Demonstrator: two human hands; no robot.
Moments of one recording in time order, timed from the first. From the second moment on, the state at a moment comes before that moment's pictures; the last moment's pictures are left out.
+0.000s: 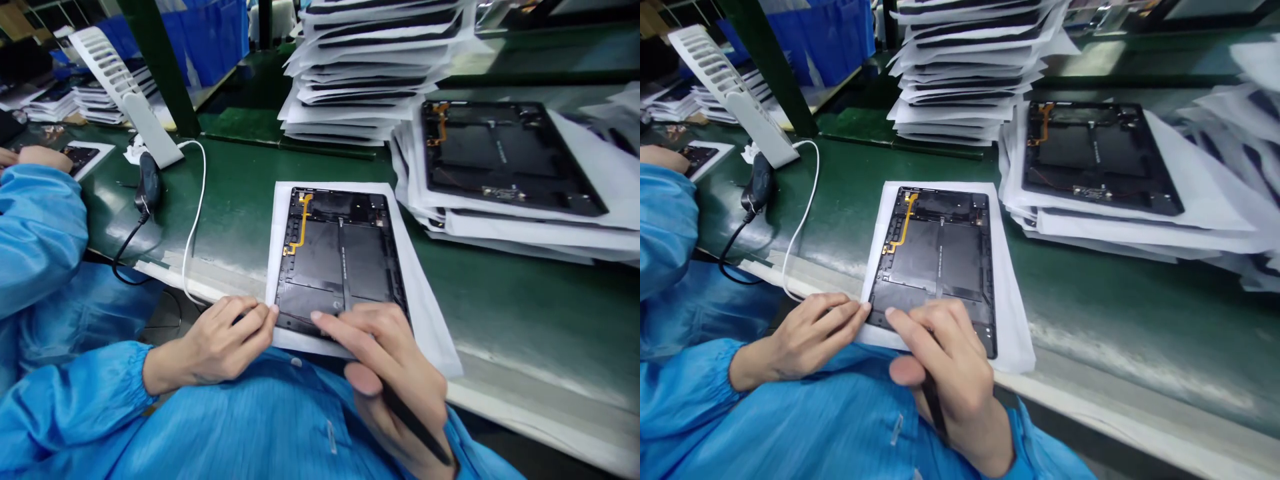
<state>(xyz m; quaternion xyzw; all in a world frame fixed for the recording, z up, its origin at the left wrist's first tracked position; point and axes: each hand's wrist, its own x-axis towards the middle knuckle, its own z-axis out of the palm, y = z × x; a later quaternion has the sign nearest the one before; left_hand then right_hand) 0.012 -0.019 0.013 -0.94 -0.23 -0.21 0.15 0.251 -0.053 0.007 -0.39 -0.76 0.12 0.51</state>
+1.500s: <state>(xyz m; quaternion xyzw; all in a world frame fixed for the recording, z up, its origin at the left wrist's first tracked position) 0.018 0.013 -0.005 -0.93 -0.25 -0.23 -0.12 0.244 -0.039 0.020 -0.38 -0.91 -0.02 0.17</state>
